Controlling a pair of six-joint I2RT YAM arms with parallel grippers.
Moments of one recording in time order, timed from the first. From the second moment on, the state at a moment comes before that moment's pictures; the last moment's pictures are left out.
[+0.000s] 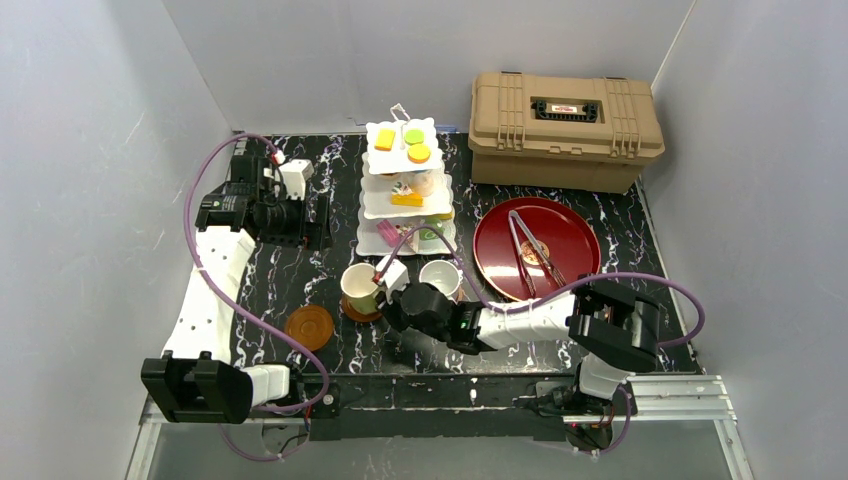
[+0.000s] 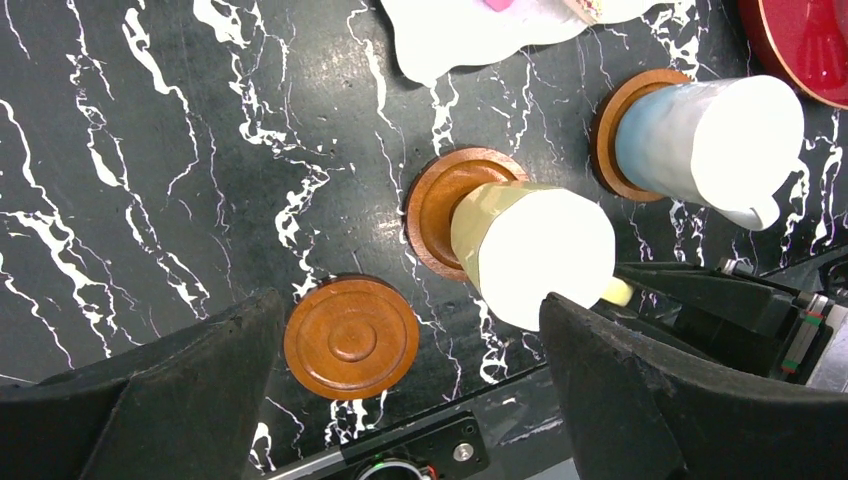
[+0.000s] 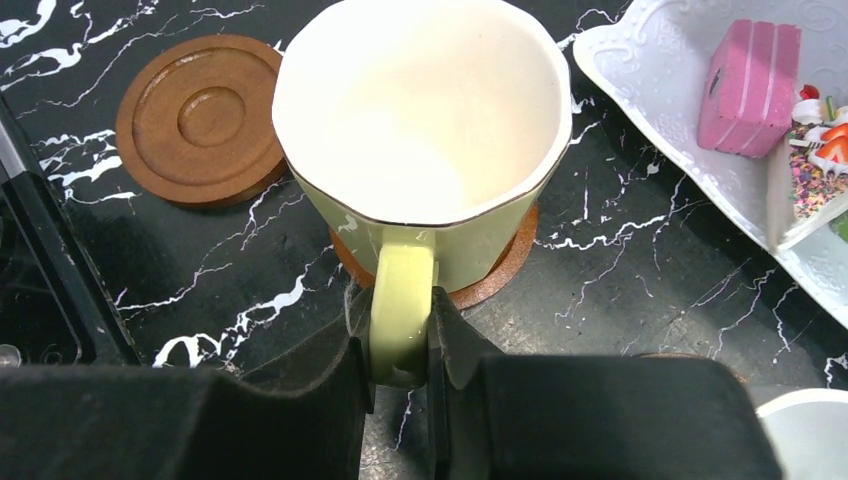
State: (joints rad) left arm -0.03 1.24 1.31 -1.11 0.32 0.11; right arm 1.32 1.66 0.82 0.44 0.29 0.18
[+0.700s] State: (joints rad) left arm 0.07 1.25 1.31 -1.05 0.35 0.08; right arm 1.34 1.46 0.84 0.30 0.45 0.15
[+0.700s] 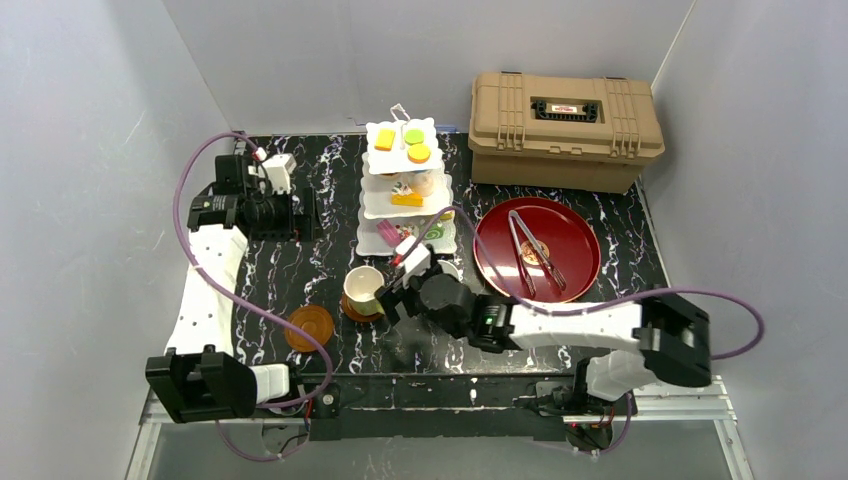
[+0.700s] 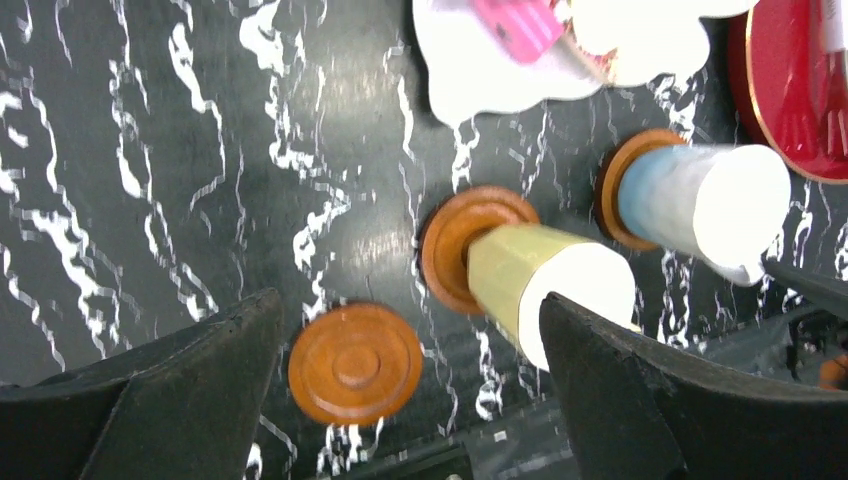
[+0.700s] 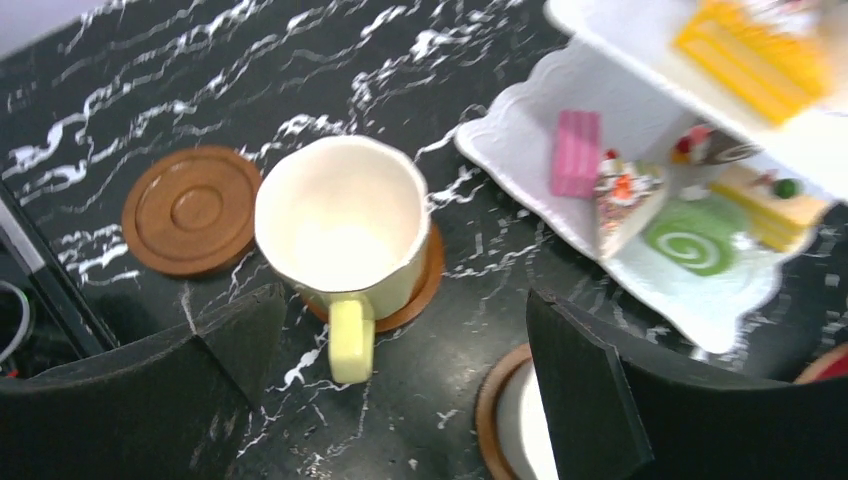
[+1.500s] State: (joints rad) left arm 0.07 1.29 0.63 -0.08 0.35 -0.04; right arm 0.32 1.06 0.54 0.08 0.60 0.23
